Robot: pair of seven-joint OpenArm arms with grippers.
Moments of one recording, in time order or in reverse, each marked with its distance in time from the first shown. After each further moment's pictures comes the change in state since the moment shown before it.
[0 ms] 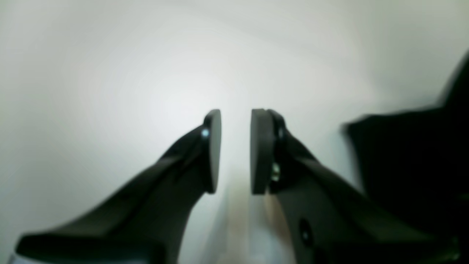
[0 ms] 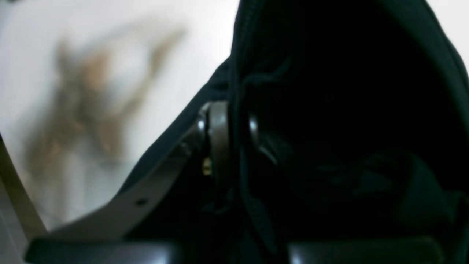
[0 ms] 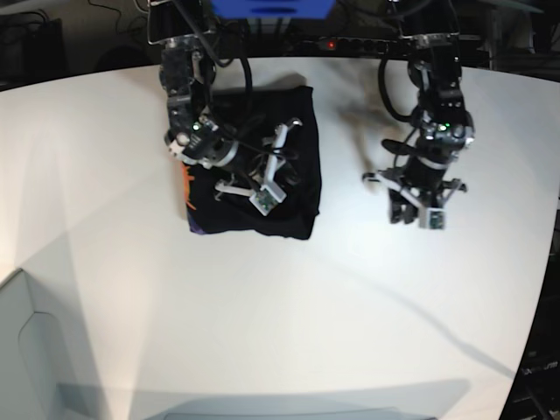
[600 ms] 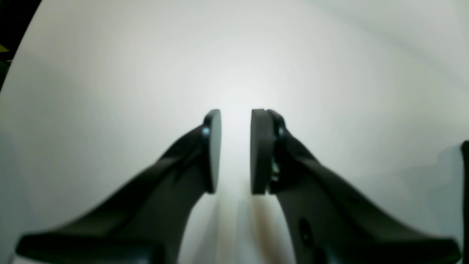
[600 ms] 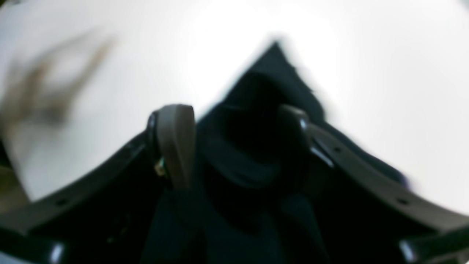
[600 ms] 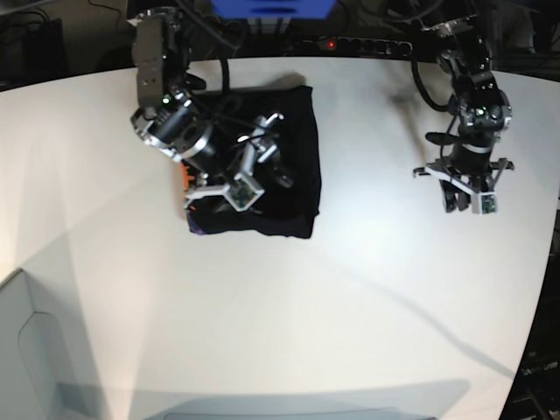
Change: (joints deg) left arm 2.7 -1.2 -11.4 2.3 0.2 -0.2 0.2; right arm -5.5 5.0 0.2 20.8 0.0 0.0 -0.1
